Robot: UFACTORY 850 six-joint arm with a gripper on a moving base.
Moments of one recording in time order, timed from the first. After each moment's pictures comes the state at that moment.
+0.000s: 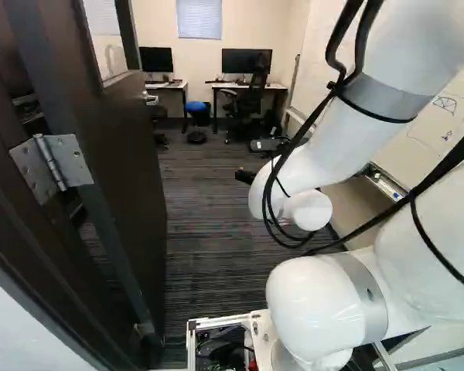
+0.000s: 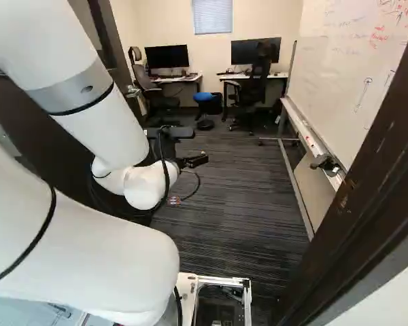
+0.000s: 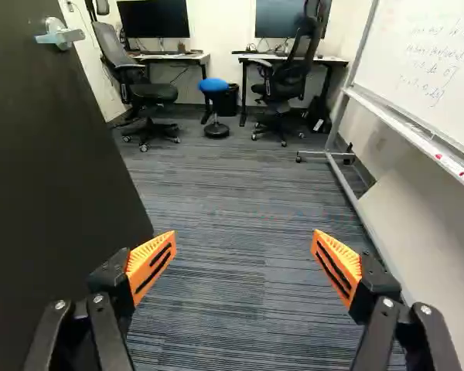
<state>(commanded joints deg) 0.0 16.0 -5.0 0.0 50.0 0.0</state>
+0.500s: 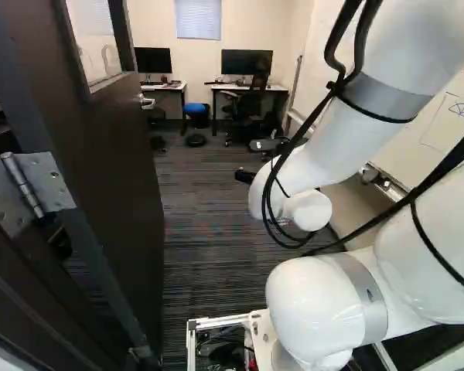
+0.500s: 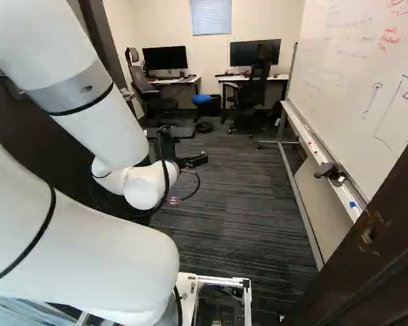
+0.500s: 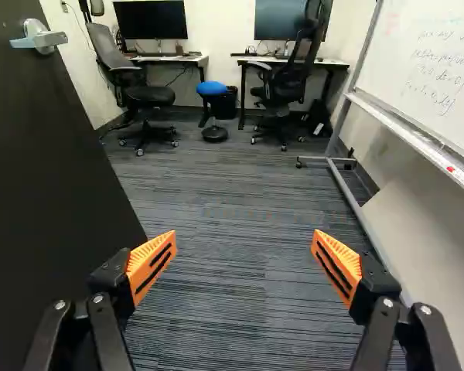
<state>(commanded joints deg) 0.0 16.0 -5.0 0.0 50.0 0.0</state>
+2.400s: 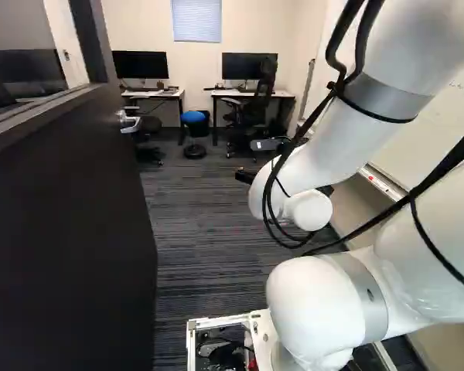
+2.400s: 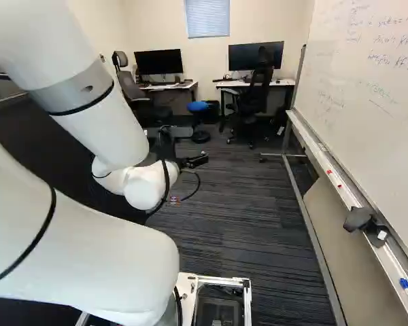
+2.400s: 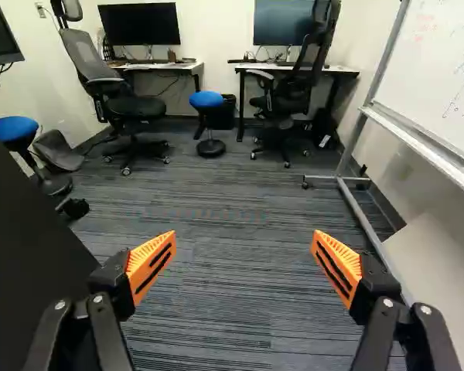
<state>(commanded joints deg) 0.0 16.0 -5.0 0.0 50.0 0.0</state>
